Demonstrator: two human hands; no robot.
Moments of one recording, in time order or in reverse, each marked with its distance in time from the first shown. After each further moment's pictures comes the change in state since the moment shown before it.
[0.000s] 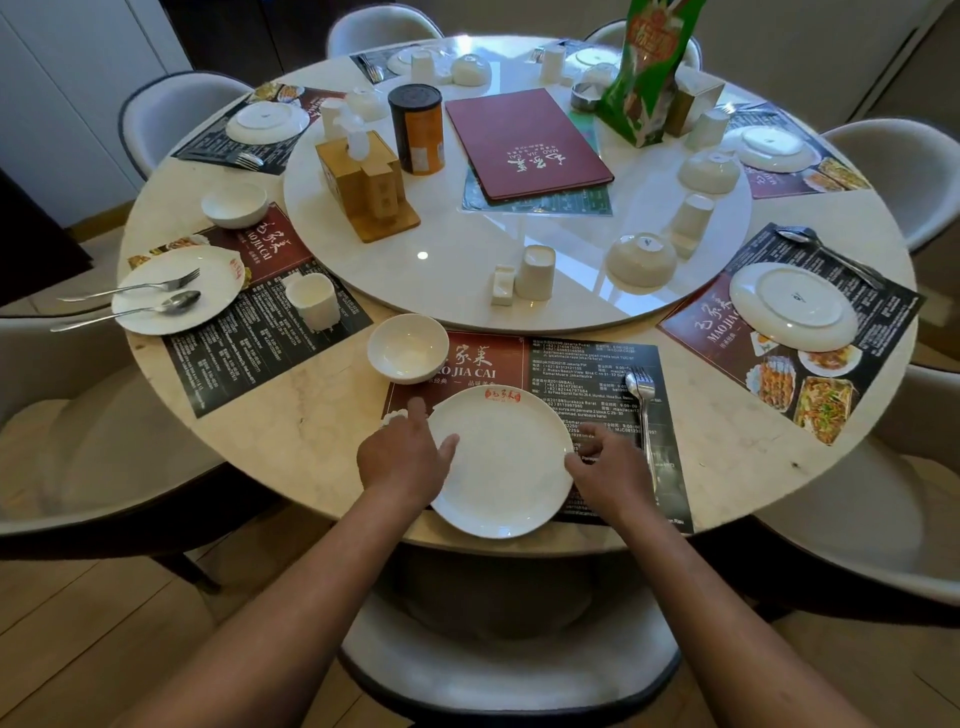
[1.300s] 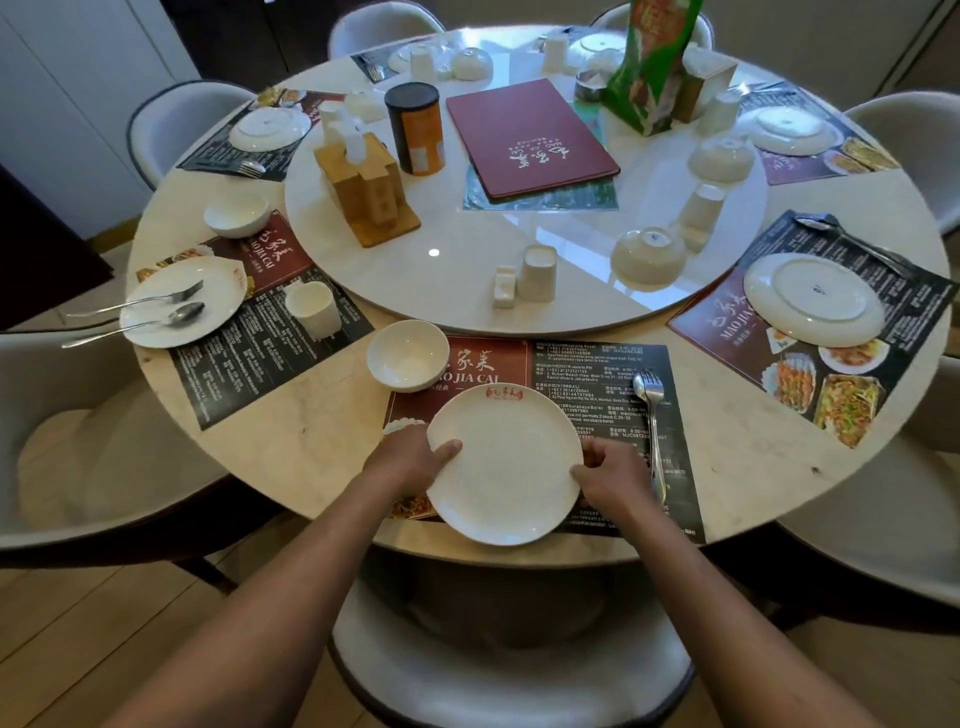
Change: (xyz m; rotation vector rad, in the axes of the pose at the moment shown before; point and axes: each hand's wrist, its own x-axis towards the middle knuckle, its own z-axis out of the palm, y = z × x) left_hand 0.044 -0.015 0.018 -0.245 -0.442 -0.016; right_hand 0.014 0.003 0.002 0.224 -0.152 0.123
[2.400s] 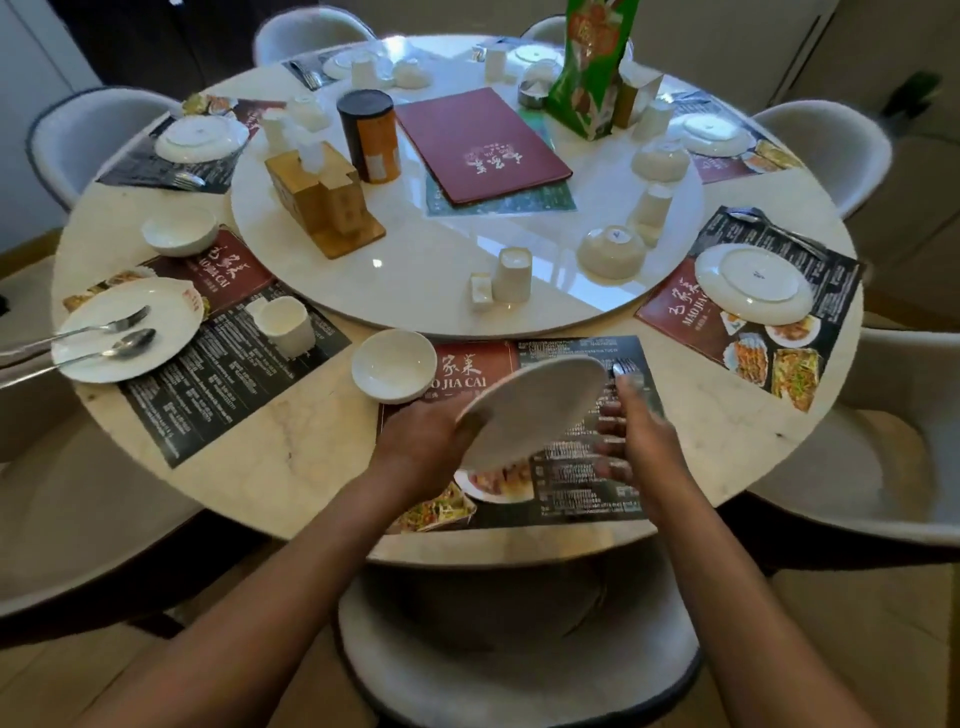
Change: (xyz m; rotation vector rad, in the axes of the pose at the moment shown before) left_hand -0.042 0.028 -0.045 0.069 0.296 0.708; right_hand -0.045 -0.053 -0.021 0.551 0.208 0.178
